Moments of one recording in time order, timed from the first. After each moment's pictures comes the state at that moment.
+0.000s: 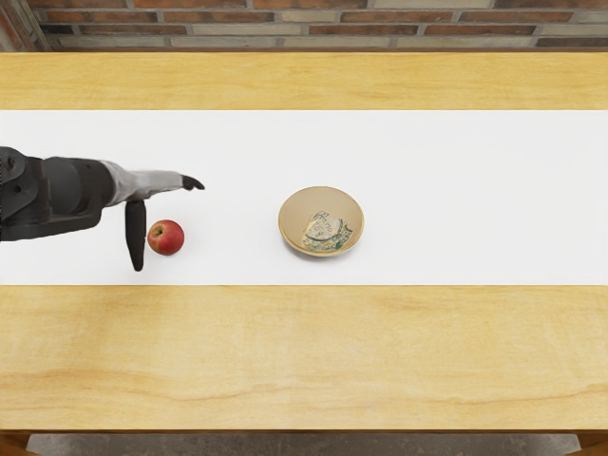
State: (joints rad) left arm -1.05 0.69 -0.36 -1.53 1.18 -0.41 0.61; right arm -0.06 0.00 -0.14 0.27 0.07 0.08 -0.05
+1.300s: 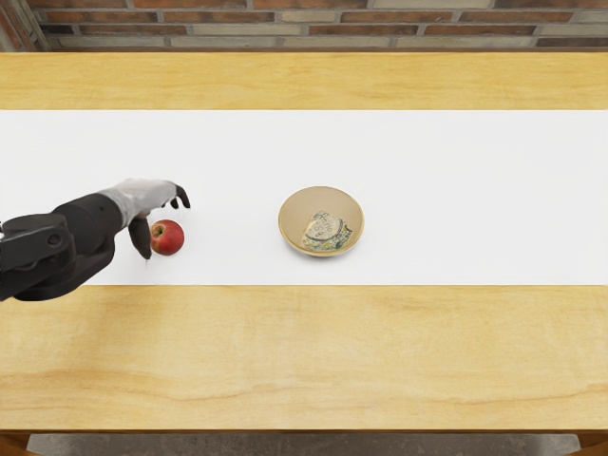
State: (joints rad) left arm -0.97 0.66 -0.21 -1.52 1.42 -0.09 0.61; right arm -0.06 0.00 -0.14 0.27 0.07 0.08 -0.05
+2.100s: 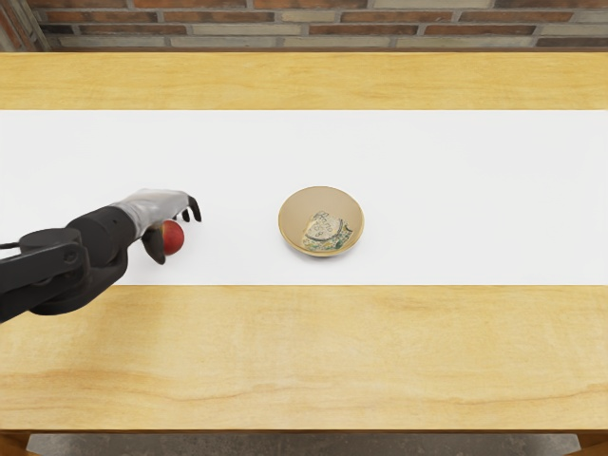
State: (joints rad) left arm -0.94 0.62 -0.21 -1.52 1.46 -0.06 0.61; right arm -0.05 0.00 -0.14 0.27 0.07 0.08 -0.05
